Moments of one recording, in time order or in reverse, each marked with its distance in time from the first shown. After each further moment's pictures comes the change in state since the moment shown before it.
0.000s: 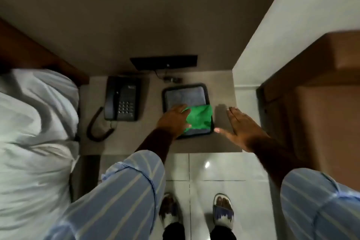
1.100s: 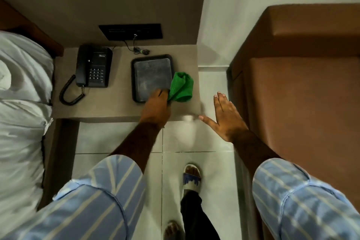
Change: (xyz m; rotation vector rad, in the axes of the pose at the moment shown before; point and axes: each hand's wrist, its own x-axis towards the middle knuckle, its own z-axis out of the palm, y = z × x) left_hand -0.110 0.164 0.044 -0.255 0.418 -0.187; right_hand -0.148 0.089 0.049 0.018 0.153 -0.041
